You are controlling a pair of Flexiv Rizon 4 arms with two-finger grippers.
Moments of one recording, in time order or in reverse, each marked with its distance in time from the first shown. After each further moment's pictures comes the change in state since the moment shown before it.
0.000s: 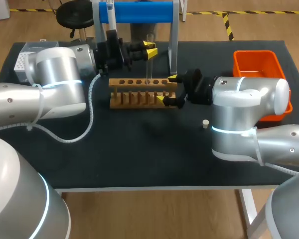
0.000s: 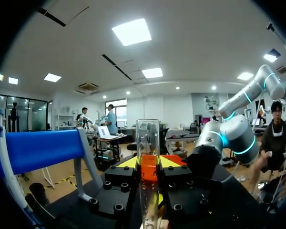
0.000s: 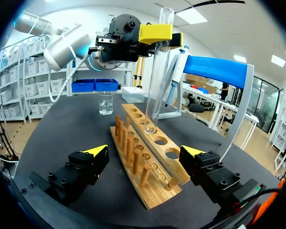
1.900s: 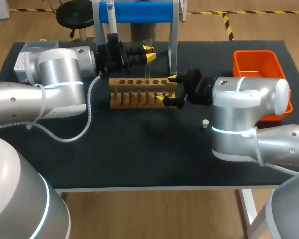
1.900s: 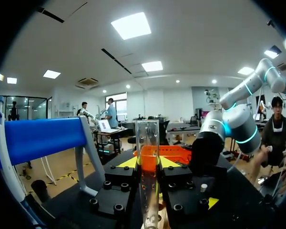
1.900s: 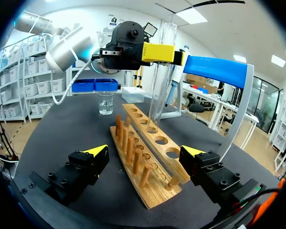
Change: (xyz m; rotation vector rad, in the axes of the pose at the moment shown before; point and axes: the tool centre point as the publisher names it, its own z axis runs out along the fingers) left arm -0.010 0.026 -0.002 -0.065 -0.001 0.006; right arm 0.000 0.000 0.000 0.000 0.000 0.000
